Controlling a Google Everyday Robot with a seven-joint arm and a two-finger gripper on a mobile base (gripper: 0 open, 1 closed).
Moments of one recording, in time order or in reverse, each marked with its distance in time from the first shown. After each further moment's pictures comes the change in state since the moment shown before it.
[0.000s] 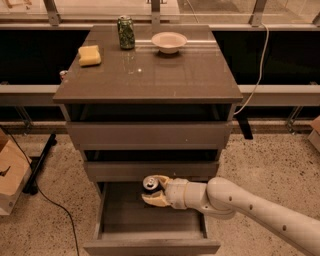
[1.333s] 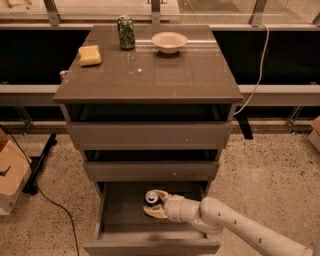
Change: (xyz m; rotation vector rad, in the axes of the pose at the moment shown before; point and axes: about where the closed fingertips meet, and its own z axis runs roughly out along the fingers) arm 0.127 -0.015 0.056 0.036 -0.043 0.040
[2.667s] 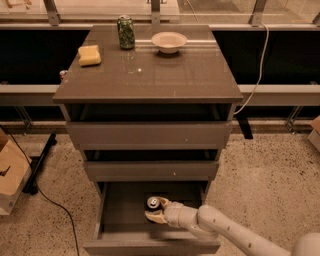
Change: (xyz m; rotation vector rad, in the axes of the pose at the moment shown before) arm 0.075 -0.011 0.025 0.034 0.013 0.078
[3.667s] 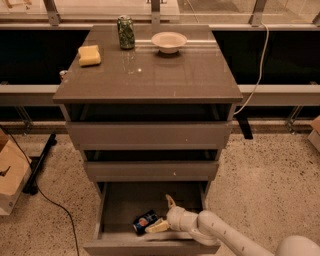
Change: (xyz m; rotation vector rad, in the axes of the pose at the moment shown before) arm 0.067 -0.026 0.014 0.044 0.007 0.076
